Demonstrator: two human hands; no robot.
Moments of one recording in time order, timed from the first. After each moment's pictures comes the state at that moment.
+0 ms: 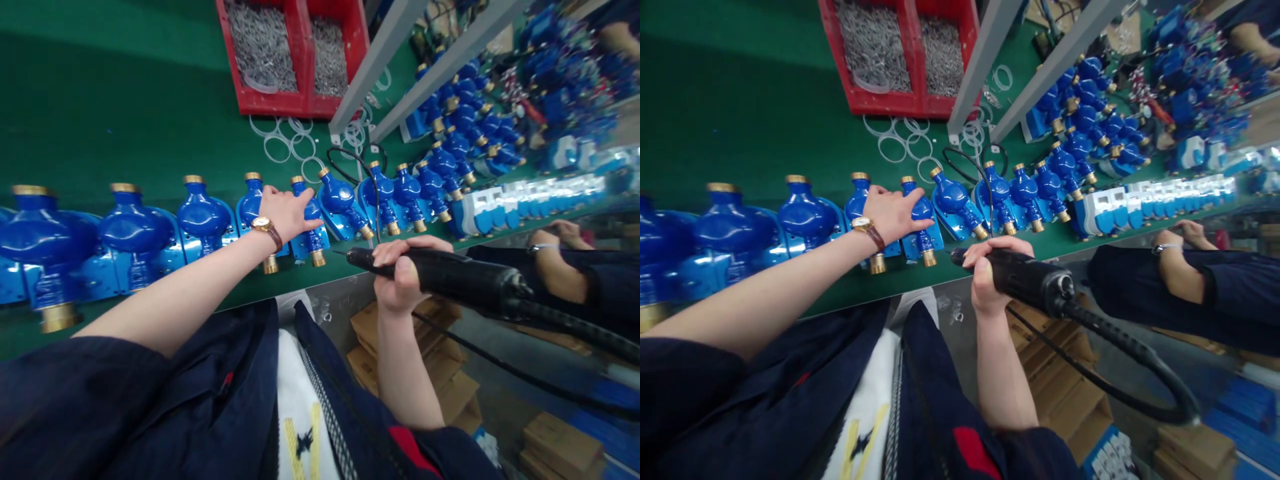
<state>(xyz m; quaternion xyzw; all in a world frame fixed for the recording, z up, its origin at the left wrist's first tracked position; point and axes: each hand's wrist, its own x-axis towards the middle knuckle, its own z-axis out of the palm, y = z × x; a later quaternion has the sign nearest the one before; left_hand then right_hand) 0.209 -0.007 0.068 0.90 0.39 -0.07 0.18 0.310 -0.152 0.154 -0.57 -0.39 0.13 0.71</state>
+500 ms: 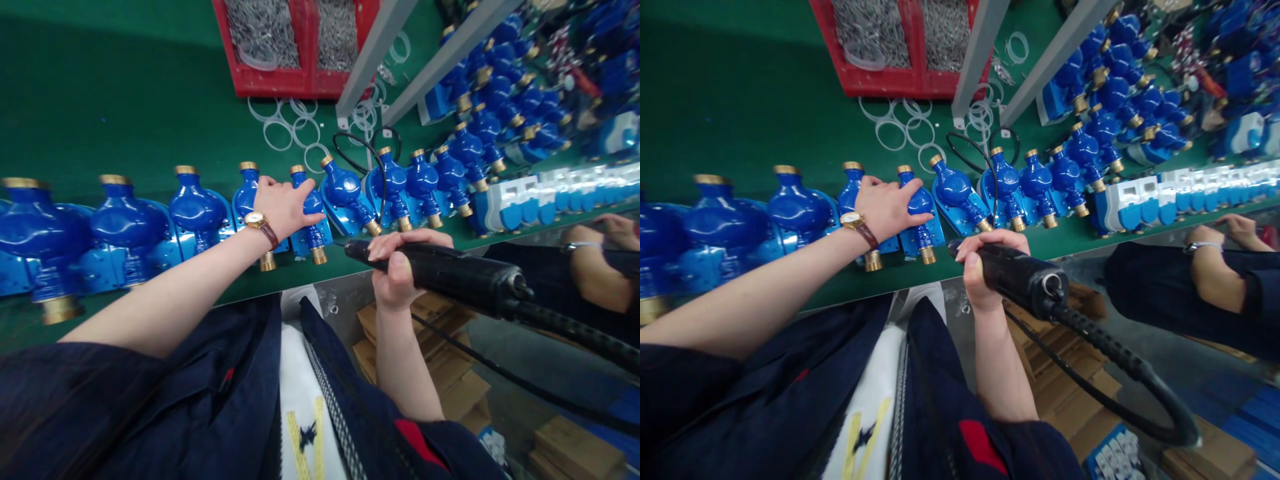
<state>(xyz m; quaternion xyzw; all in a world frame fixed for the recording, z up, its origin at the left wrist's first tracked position) 0.207 -0.008 0.070 0.89 0.41 -0.08 0.19 0.317 -0.148 0.131 -0.58 -0.39 0.15 0.69</state>
